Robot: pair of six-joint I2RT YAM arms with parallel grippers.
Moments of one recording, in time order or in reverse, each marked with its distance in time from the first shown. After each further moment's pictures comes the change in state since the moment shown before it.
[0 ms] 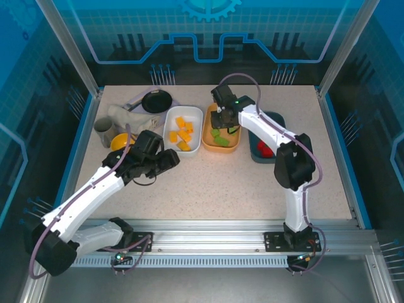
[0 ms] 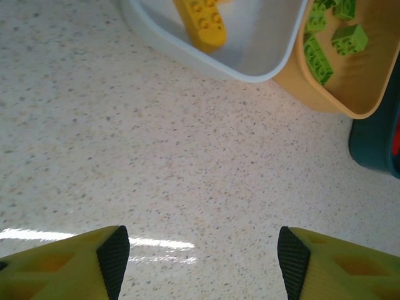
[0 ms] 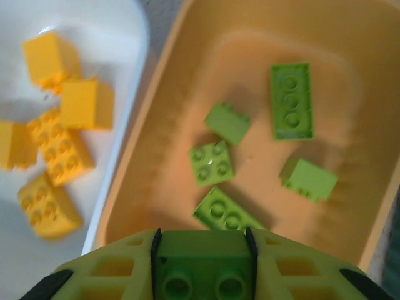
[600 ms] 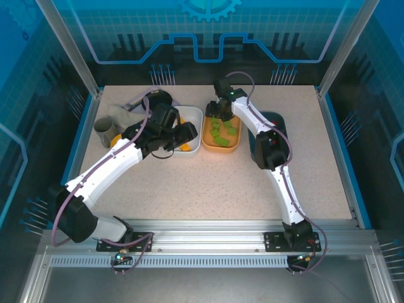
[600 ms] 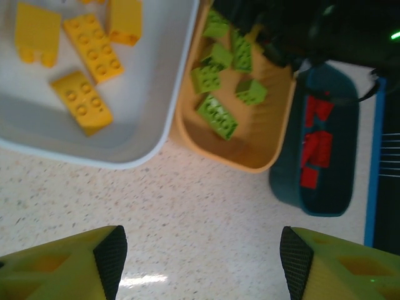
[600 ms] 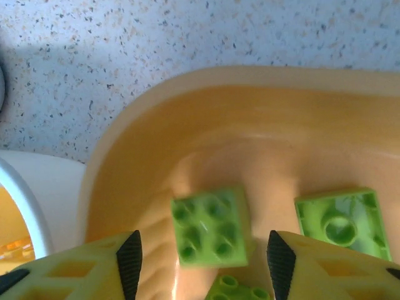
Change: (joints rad) left arm 0.002 0.289 0.311 0.134 0.023 0.042; right arm -0.100 0.500 0.562 -0.077 -0.163 0.137
